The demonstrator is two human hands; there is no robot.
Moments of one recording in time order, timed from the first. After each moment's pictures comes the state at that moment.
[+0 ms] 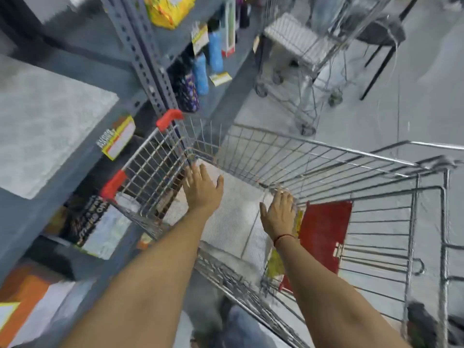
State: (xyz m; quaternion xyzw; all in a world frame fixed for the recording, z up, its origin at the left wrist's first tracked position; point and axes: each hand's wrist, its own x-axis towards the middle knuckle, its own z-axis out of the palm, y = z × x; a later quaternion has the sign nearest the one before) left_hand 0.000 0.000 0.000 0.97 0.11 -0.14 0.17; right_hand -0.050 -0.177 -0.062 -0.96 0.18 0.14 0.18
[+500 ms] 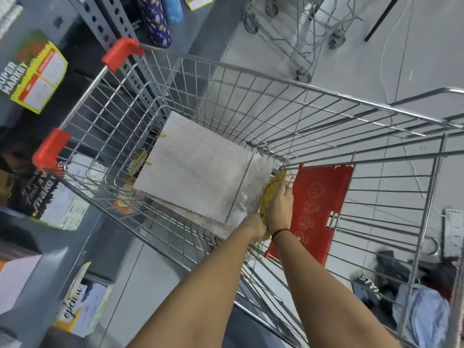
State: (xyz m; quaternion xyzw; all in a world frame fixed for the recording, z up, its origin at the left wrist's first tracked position) left_hand -0.105 -0.129 -0.101 0.79 0.03 -0.54 0.31; right_hand -0.098 -0.209 -0.127 -0.93 0.27 0.10 0.23
